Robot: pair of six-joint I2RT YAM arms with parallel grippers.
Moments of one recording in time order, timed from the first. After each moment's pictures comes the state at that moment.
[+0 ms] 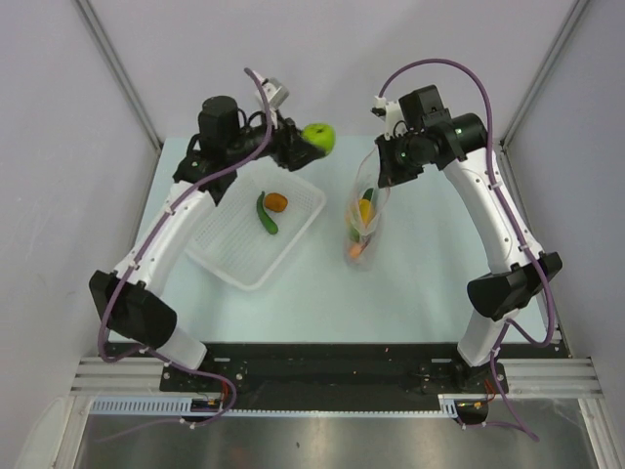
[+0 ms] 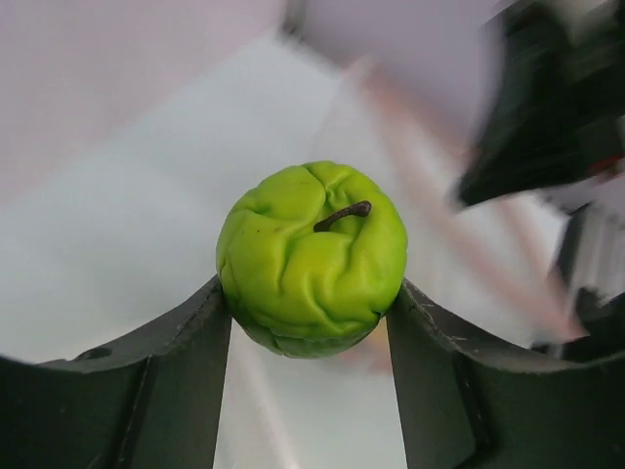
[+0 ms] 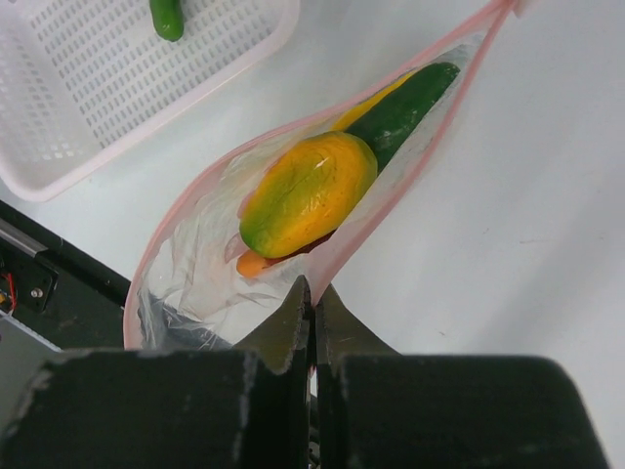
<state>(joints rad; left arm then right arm) -0.31 1.57 1.61 -0.35 0.67 -0.05 0.43 1.78 2.18 -1.30 -0.20 0.04</state>
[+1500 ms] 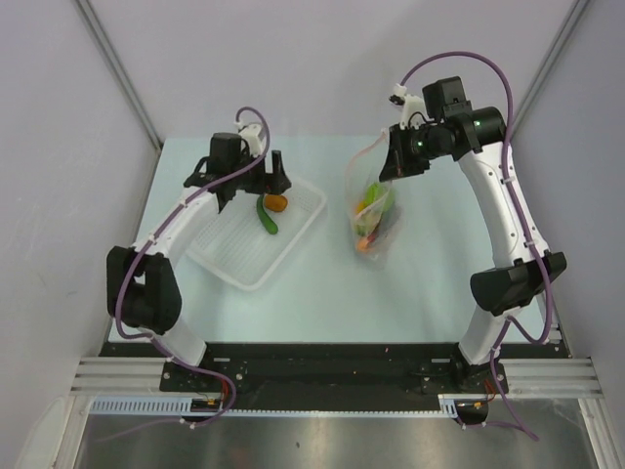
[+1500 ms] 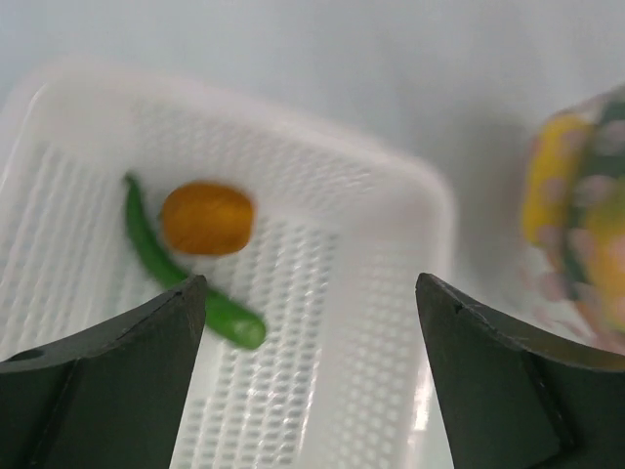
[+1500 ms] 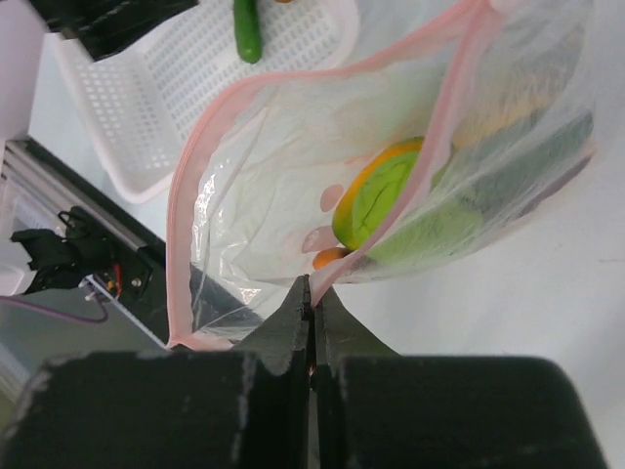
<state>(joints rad) -0.27 1.63 1.38 -0.31 0.31 -0.16 0.32 1.79 2.22 -1.30 -0.43 0.10</state>
